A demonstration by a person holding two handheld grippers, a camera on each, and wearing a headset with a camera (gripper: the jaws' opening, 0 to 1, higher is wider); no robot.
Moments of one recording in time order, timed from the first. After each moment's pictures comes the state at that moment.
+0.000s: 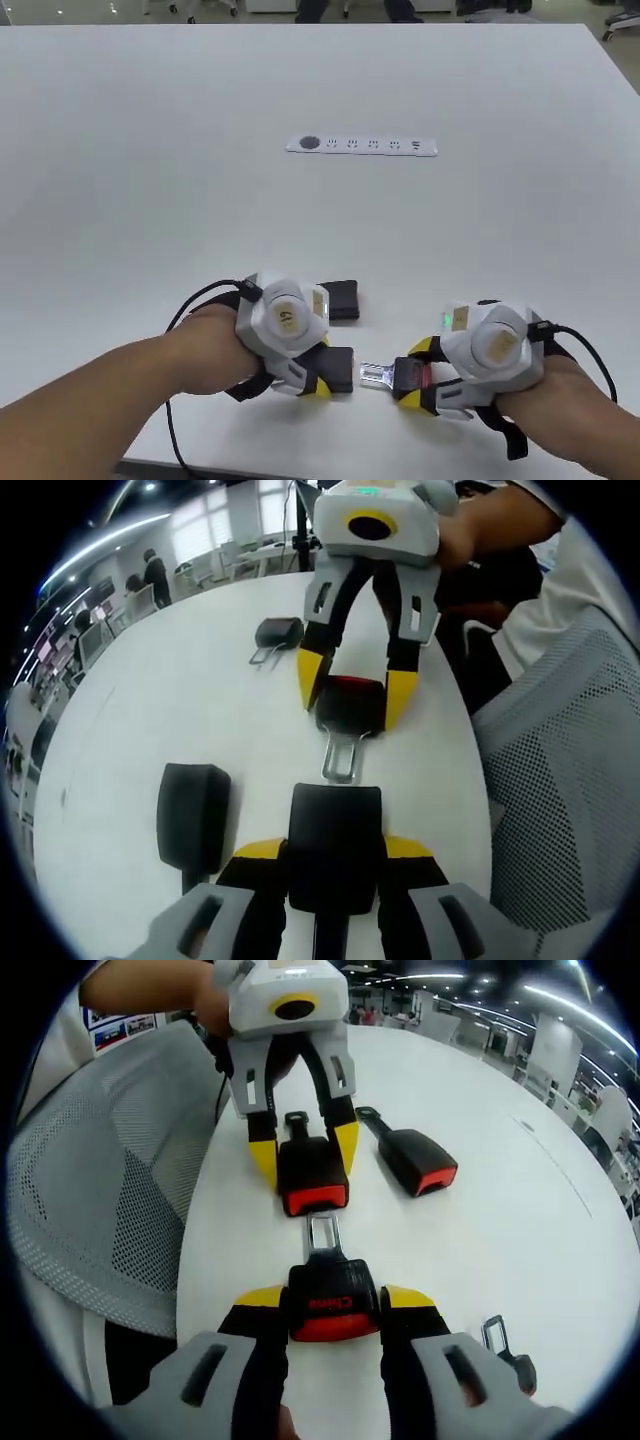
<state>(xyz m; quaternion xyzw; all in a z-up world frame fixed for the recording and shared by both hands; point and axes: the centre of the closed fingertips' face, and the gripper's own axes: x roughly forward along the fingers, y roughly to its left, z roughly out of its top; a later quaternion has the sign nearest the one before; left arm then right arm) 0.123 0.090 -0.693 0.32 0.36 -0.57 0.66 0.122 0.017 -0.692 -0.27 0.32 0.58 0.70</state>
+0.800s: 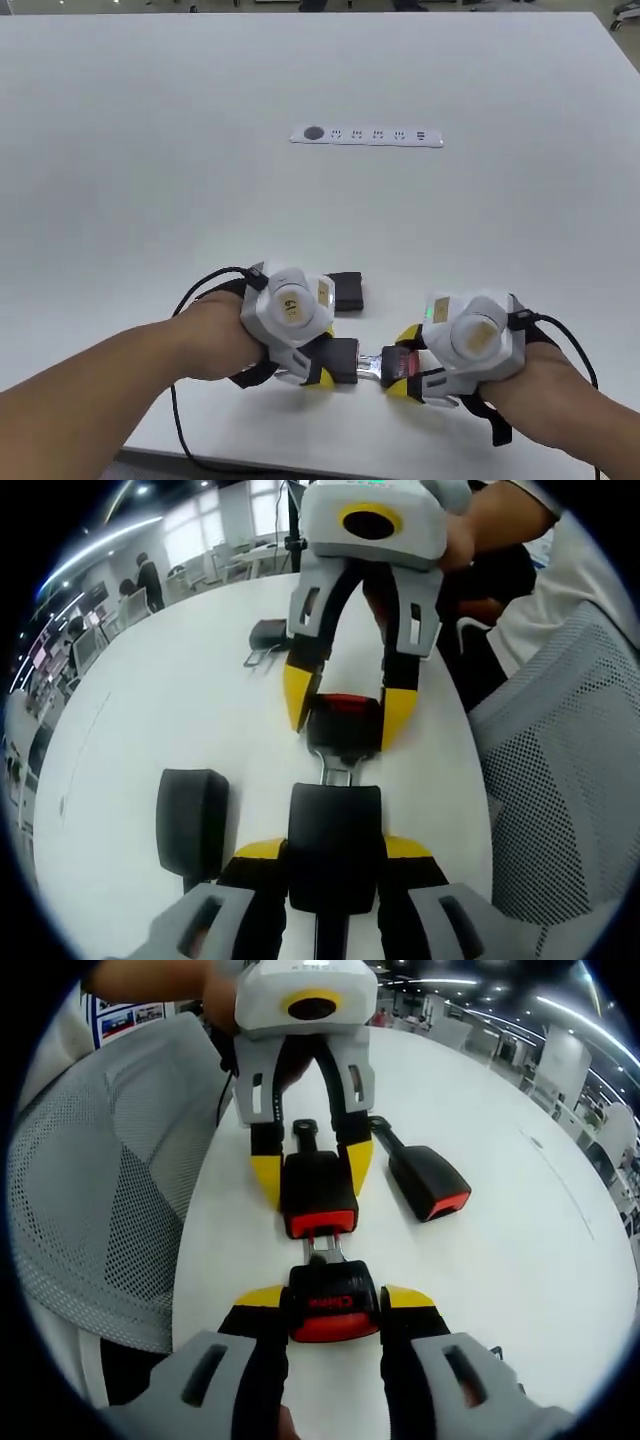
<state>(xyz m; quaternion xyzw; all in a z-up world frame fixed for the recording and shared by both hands) 0.123 0.088 -0.692 0.32 0.36 -0.58 0.65 0.124 0.034 -0.692 -0.28 0.31 0.59 0.69</state>
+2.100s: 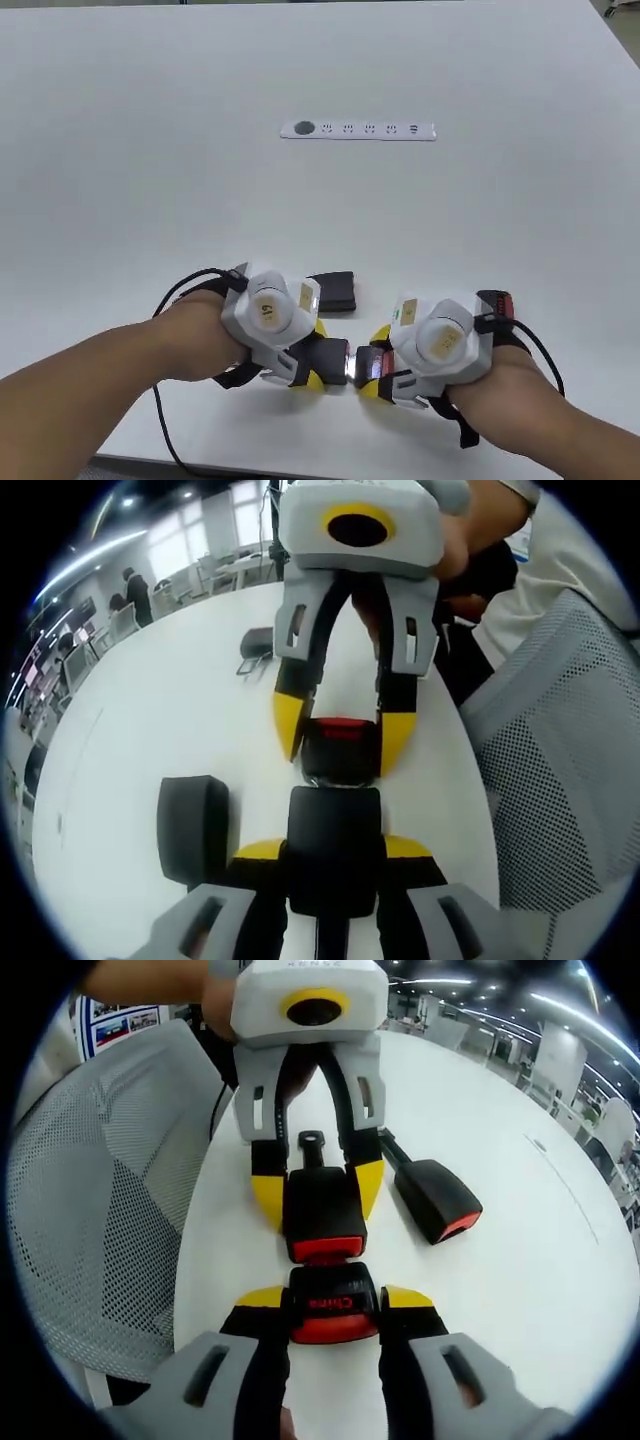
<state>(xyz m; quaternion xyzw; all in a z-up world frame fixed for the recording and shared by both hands) 0.129 0.093 -0.692 0.31 0.33 -0.61 0.65 0.126 0.059 -0.695 -0.28 0.31 0.58 0.70</state>
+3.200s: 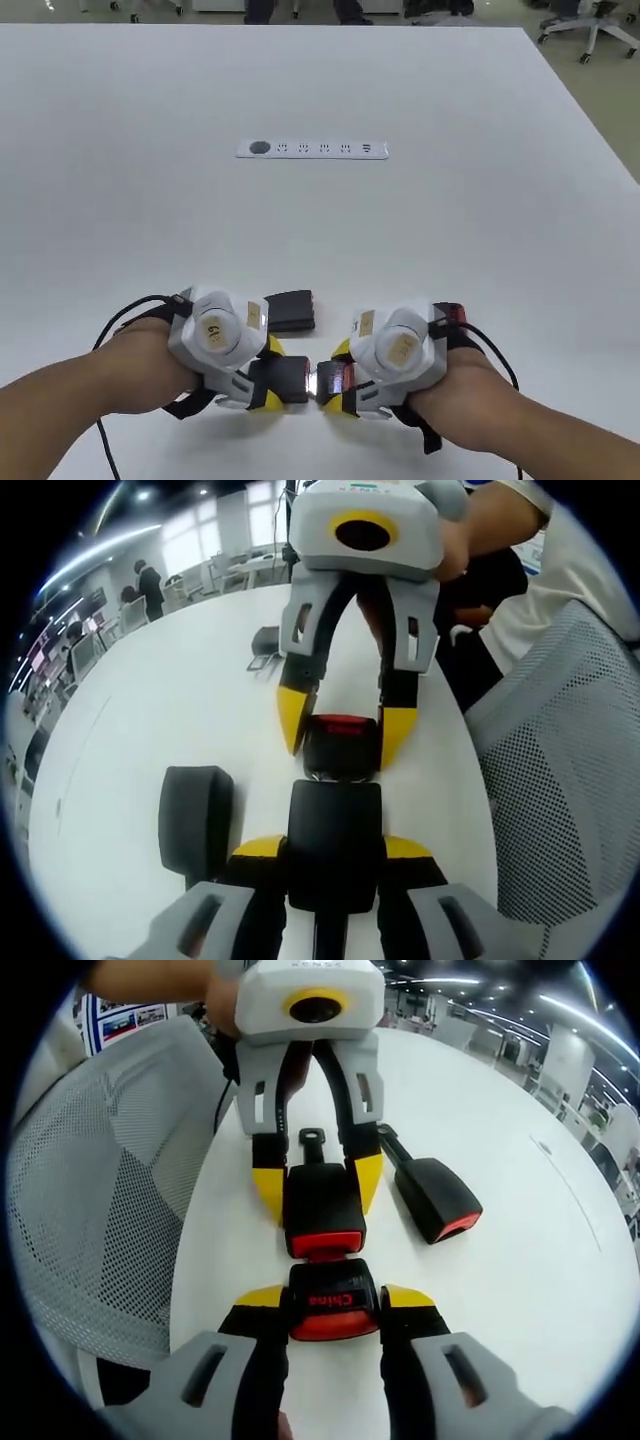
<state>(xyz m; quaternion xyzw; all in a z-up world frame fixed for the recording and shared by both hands) 0.129 0.093 -0.690 0.31 0.35 -0.60 0.66 0.129 0.054 -0.692 -0.29 0.31 0.59 0.68</state>
